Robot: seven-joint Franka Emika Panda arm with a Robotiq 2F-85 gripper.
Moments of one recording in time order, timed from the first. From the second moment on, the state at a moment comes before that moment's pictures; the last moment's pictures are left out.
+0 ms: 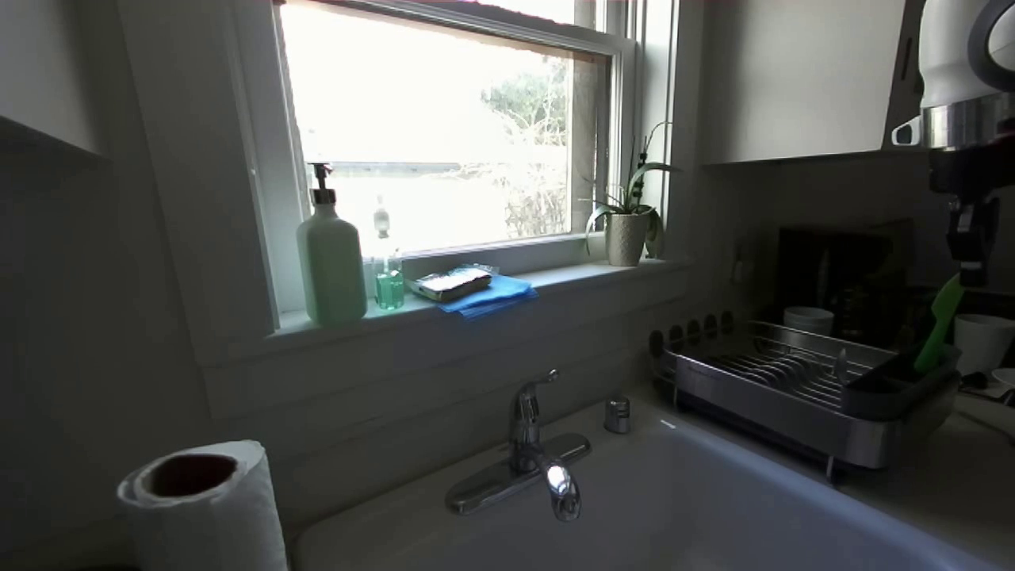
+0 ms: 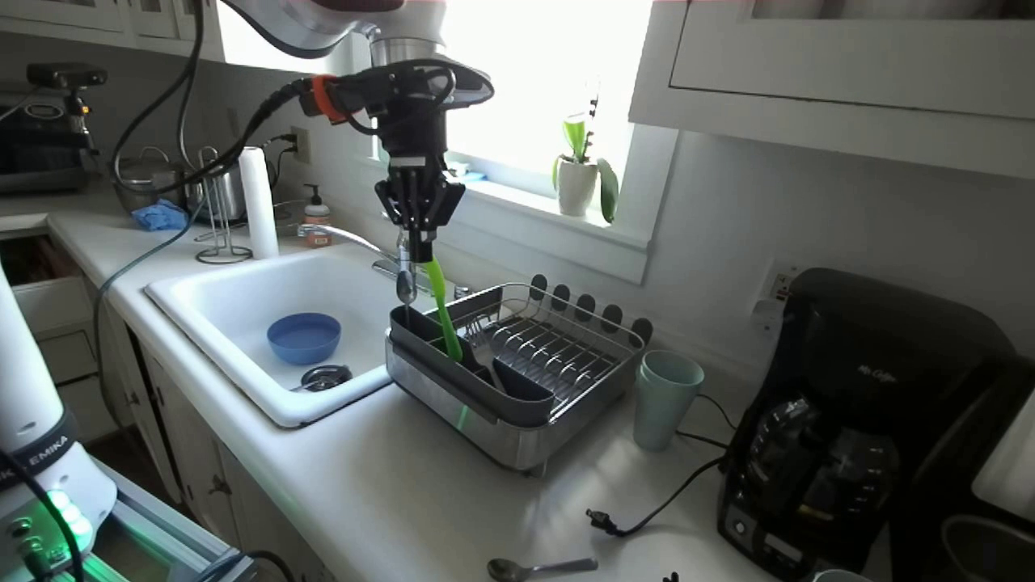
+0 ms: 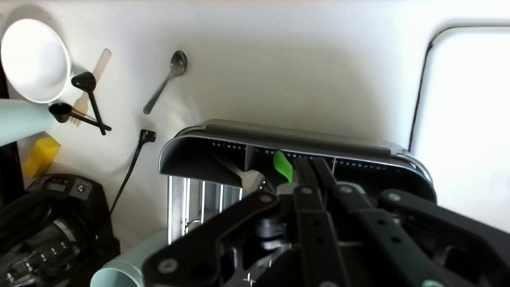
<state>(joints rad) -0.31 -0.41 -0.34 -2.30 -0.42 1.88 -0.24</state>
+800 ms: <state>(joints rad) -0.31 -0.28 -0.36 -2.32 -0.40 2.01 -0.24</state>
